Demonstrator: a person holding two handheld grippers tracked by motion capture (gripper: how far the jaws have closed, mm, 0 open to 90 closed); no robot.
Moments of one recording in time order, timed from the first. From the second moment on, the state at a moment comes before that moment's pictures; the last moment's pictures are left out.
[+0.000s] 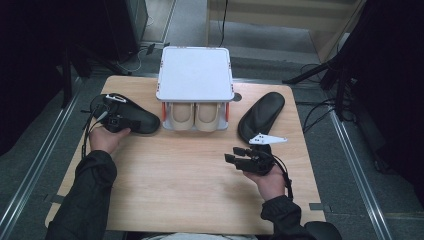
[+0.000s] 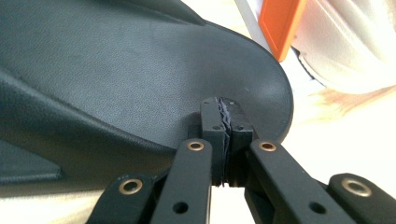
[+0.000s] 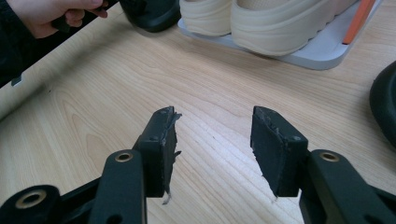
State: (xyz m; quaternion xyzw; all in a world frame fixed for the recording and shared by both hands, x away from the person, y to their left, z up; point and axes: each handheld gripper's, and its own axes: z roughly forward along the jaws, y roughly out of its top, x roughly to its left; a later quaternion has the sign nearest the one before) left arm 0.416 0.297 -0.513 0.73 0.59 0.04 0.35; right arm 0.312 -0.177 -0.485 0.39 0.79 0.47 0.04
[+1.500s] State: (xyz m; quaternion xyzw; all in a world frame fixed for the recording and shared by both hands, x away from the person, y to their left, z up) left arm 0.355 0.336 -0.496 0.71 0.61 0.06 0.34; right arm 0.330 -0.140 -0.484 0.34 0.82 0.47 0.01
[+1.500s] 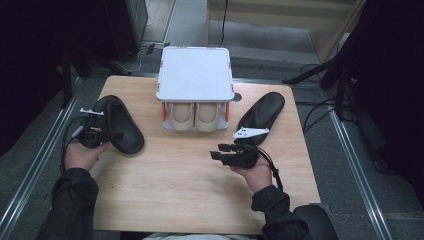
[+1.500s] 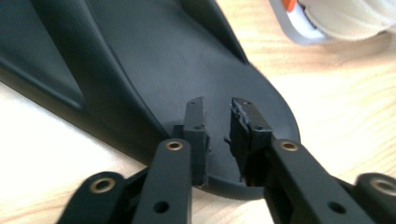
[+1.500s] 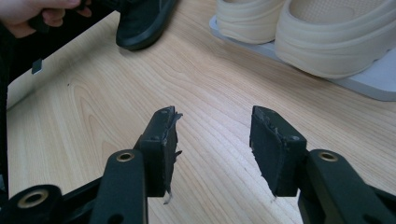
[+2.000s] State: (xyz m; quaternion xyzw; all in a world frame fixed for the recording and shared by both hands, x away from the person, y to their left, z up) left arm 0.381 0.372 -0.486 0.66 0.66 0.10 0.36; right arm 0.320 -0.158 -0.484 0.37 0.81 0.46 0.03
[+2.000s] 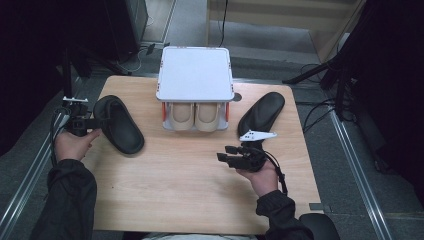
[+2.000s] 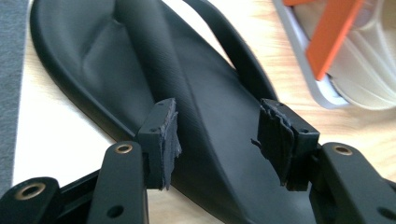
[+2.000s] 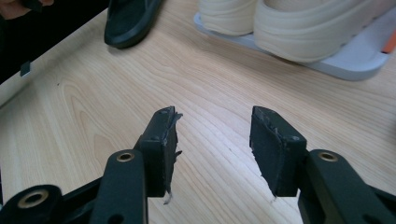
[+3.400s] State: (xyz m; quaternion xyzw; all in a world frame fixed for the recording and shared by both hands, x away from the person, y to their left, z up) left arm 0.423 0.372 -0.507 0.64 0.69 0.06 0.34; right arm 0.303 -0.184 -0.487 0.41 0.79 0.46 0.05
